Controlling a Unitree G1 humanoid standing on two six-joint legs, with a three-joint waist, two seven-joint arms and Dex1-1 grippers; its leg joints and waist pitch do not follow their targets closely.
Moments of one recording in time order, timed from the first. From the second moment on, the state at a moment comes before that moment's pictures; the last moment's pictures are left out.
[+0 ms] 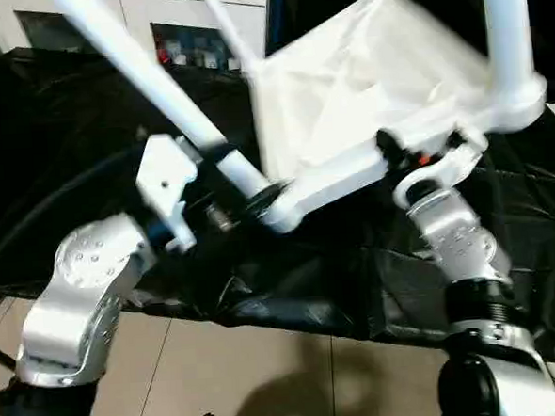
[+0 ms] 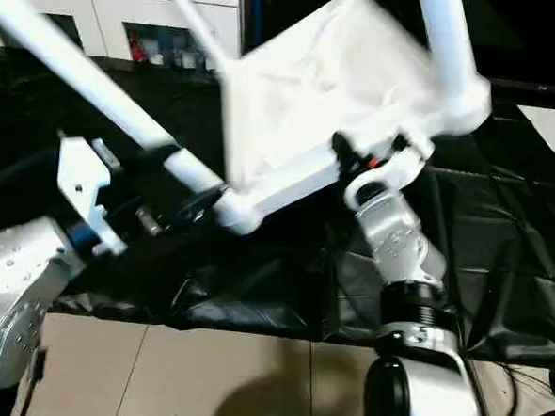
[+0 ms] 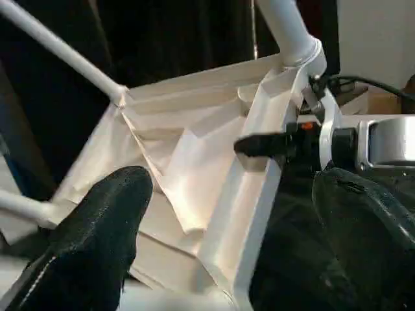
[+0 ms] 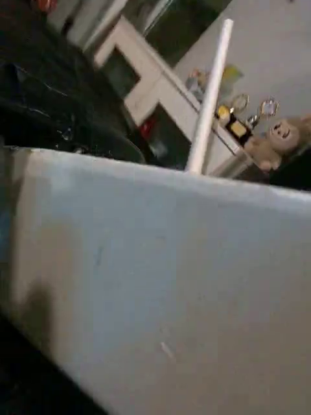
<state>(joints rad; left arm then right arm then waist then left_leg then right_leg) -0.36 0.43 -0.05 -0.36 -0.33 0.34 -0.65 -0.64 -0.05 -0.42 0.43 0.60 0.34 0.10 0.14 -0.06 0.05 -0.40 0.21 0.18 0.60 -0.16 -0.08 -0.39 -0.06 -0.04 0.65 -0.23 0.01</state>
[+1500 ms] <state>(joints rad) -0.86 0.63 -0.15 0.15 0.41 -0.27 -0.35 -0.67 -0.14 -0.02 0.34 0.18 0.40 0.01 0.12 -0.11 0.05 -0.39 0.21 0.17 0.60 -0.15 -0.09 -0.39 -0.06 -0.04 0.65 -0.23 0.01</state>
